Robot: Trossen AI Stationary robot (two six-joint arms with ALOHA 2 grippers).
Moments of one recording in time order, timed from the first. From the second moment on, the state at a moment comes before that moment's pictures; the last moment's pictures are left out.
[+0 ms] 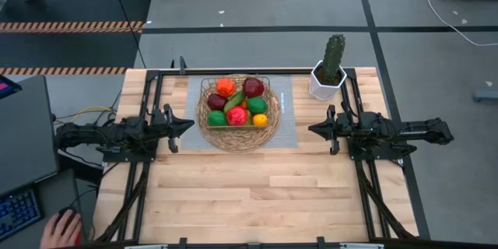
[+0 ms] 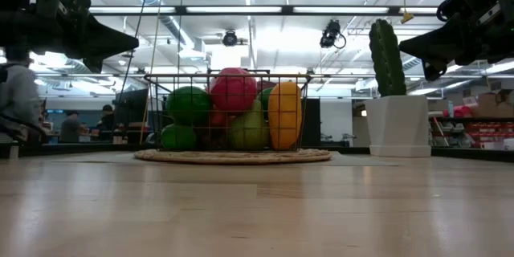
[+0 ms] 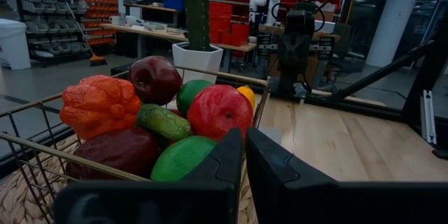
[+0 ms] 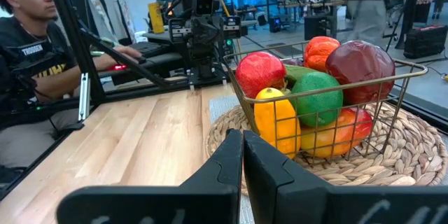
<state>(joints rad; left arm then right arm) -0.04 0.05 0.02 0.05 -0.34 -0.12 0.00 0.05 0.01 0.03 0.08 0.14</state>
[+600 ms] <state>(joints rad) -0.04 0.05 0.02 0.05 -0.34 -0.12 0.00 0.05 0.01 0.03 0.08 0.14</state>
